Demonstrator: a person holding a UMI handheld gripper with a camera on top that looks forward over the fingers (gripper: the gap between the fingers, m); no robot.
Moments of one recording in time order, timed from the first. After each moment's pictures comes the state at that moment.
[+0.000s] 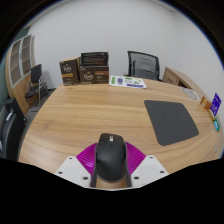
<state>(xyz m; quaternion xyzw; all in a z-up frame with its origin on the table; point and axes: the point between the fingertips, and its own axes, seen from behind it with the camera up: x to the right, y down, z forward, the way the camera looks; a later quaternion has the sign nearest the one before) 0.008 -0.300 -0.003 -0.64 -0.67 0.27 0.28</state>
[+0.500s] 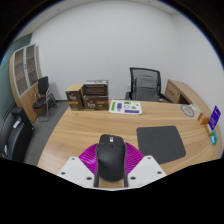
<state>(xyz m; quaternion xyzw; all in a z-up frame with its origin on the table) -0.009 -0.277 0.134 -0.61 -0.66 0.32 0.28</state>
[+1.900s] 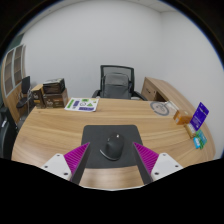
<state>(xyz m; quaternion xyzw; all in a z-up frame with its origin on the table) -0.024 -0.060 0.110 -0.64 -0.63 0.27 0.34</state>
